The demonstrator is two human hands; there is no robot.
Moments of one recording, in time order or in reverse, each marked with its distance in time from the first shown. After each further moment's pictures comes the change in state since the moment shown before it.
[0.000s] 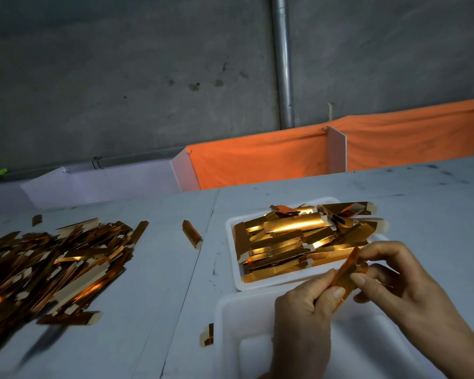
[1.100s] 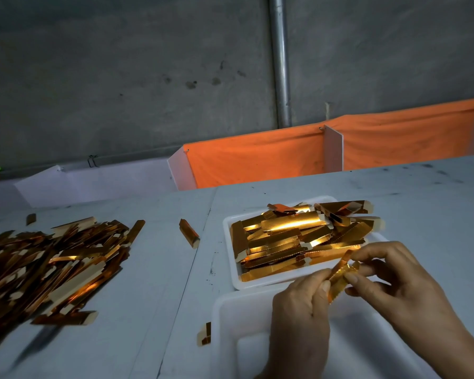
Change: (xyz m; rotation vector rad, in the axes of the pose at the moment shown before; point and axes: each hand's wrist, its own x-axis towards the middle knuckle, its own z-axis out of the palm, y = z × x) left_hand 0.004 -0.005 0.004 0.189 0.052 0.053; right_hand 0.002 0.001 0.005 -0.155 0.082 -0.028
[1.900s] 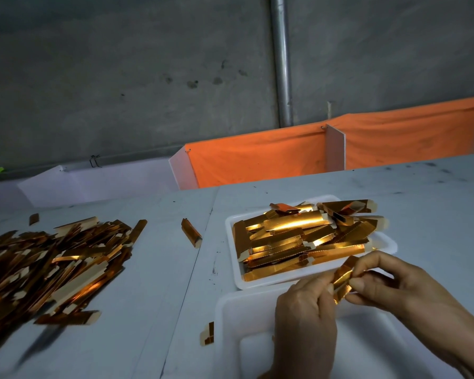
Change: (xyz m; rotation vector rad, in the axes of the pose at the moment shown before) left_hand -0.003 -0.001 -0.001 0.069 0.022 0.103; right_hand 0.009 -0.001 -0.010 0.343 -0.233 0.402
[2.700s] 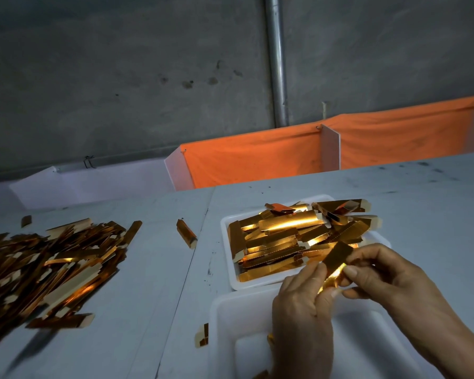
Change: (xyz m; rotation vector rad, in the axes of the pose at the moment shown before) left_hand -0.001 0.003 0.006 -0.017 0.100 0.035; right_hand 0.000 0.003 0.009 -0.060 0.159 -0.143
